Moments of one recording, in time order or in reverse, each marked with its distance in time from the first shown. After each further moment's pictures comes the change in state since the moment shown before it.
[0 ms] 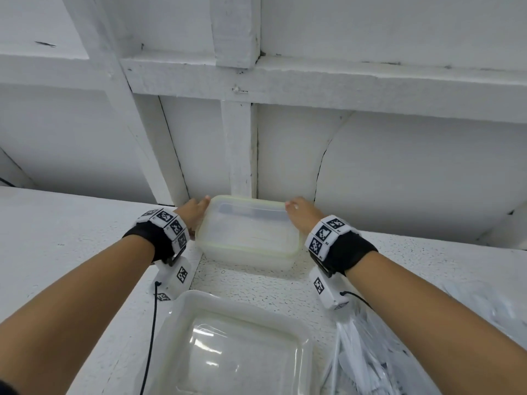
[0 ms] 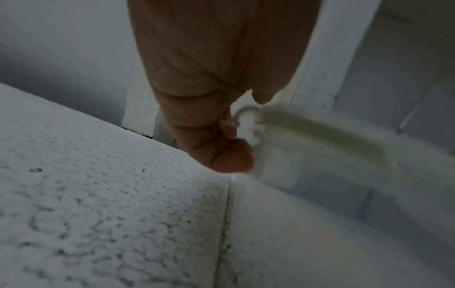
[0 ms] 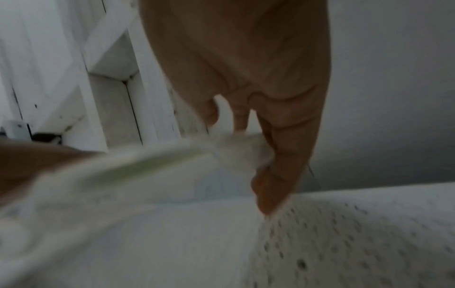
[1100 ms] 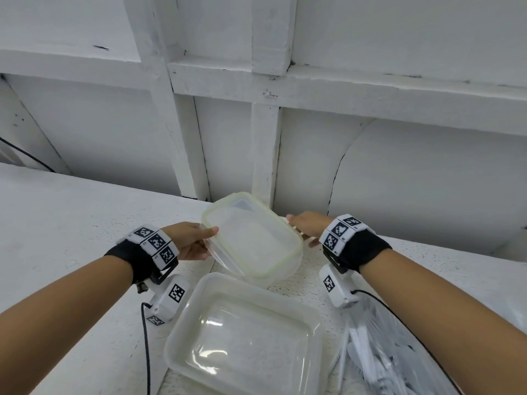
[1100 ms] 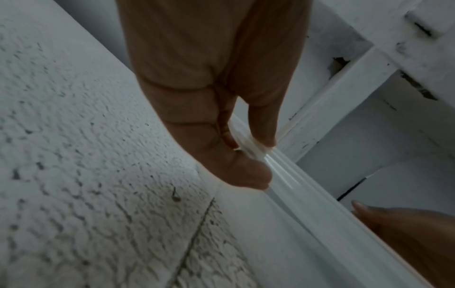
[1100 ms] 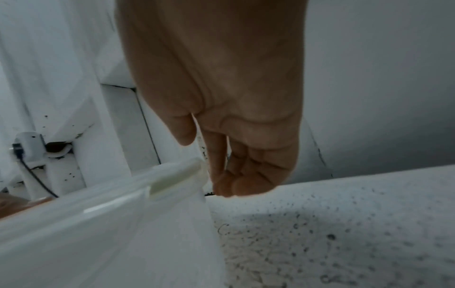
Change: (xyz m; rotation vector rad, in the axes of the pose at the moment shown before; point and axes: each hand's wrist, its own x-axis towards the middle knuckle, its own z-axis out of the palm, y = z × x) left_hand -0.067 -0.051 -0.022 -0.381 -0.231 -0.142; right_hand -0.030 -0.016 0.005 -0.109 -0.304 0.011
